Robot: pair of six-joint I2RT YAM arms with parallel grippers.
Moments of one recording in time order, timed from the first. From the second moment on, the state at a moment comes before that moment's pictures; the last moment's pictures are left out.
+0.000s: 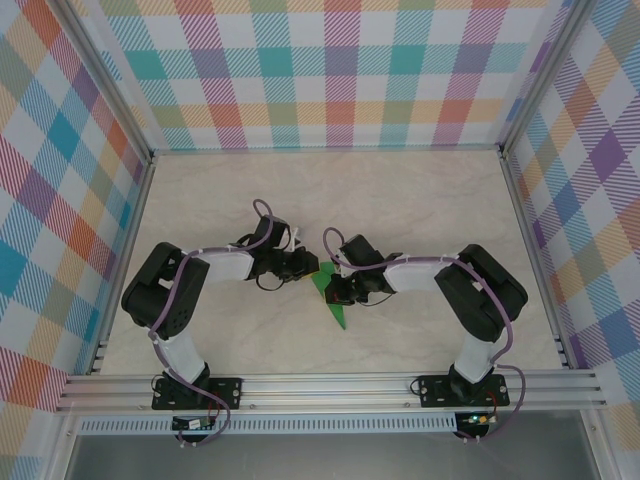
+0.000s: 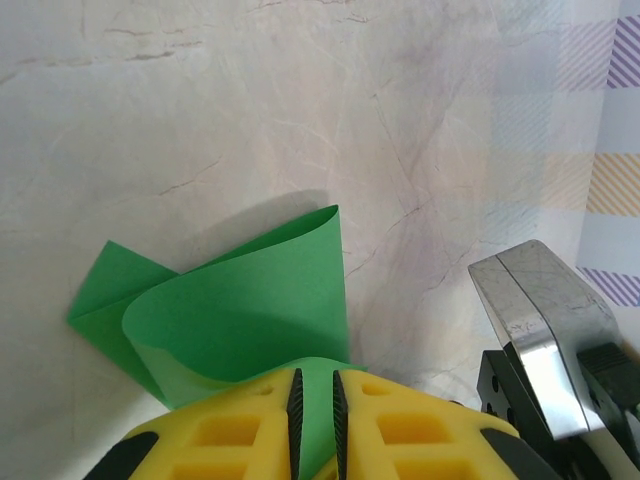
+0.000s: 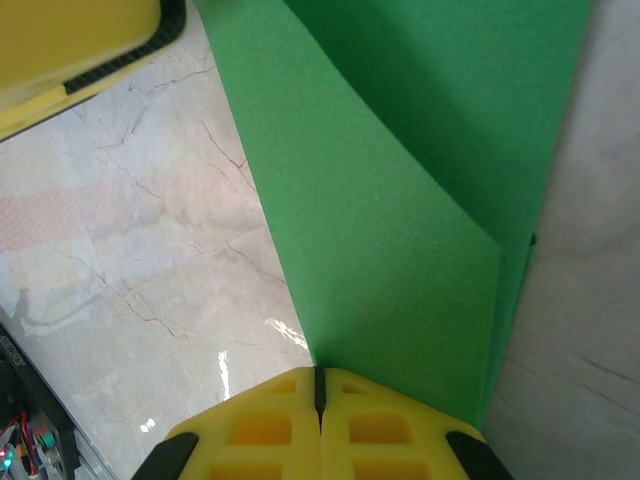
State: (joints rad) left arm -0.49 1.76 0.85 0.02 0.60 -0.74; right arm 0.75 1.77 0.85 -0.15 -0.48 0.69
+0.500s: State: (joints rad) left arm -0.49 1.82 0.87 -0.02 0.51 -0.68; right arm 0.74 1.78 0.85 -0.13 -0.50 0.69
